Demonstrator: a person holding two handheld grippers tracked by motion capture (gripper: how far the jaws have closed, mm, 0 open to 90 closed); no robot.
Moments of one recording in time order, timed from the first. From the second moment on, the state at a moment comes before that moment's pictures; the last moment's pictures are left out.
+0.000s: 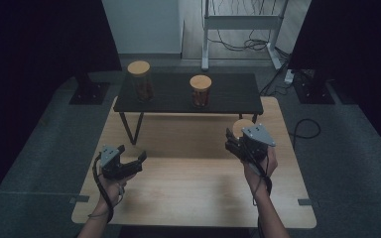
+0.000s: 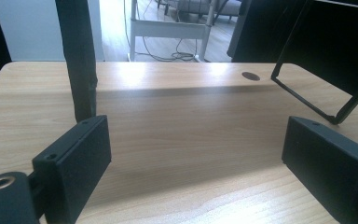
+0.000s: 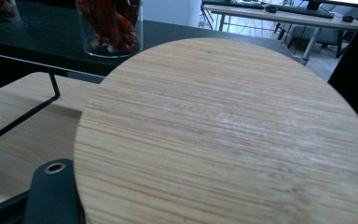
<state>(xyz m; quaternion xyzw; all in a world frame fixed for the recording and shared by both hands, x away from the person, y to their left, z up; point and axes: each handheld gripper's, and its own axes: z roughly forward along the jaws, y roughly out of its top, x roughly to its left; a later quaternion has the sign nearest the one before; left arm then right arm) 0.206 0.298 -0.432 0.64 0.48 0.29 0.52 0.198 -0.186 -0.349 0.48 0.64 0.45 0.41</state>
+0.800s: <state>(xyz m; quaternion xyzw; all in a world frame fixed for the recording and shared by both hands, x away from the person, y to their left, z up) 0.203 0.302 -0.430 0.63 0.48 0.29 0.53 0.207 -0.182 -0.334 0.48 0.63 0.45 0.41</state>
